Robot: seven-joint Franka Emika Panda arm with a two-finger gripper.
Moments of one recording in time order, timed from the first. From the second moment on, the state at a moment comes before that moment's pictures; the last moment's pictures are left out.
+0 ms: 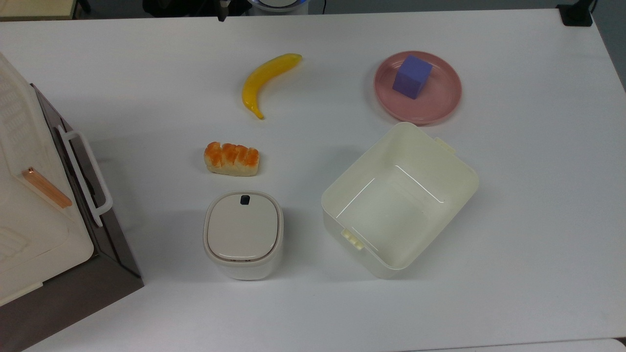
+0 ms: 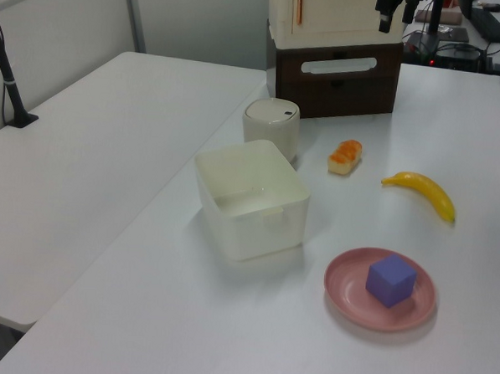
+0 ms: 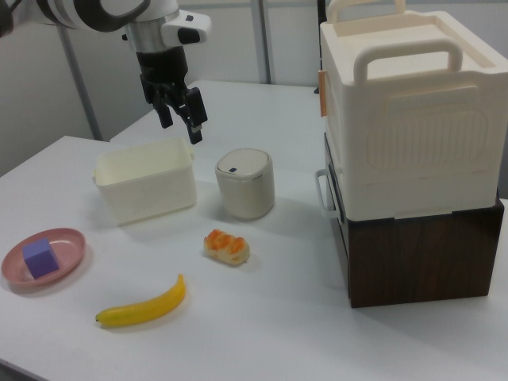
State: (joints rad) arm -0.15 0.03 0.00 -1.50 0.02 1.60 0.17
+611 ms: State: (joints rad) arm -0.03 0.03 -0.11 -1.50 0.02 1.60 0.18
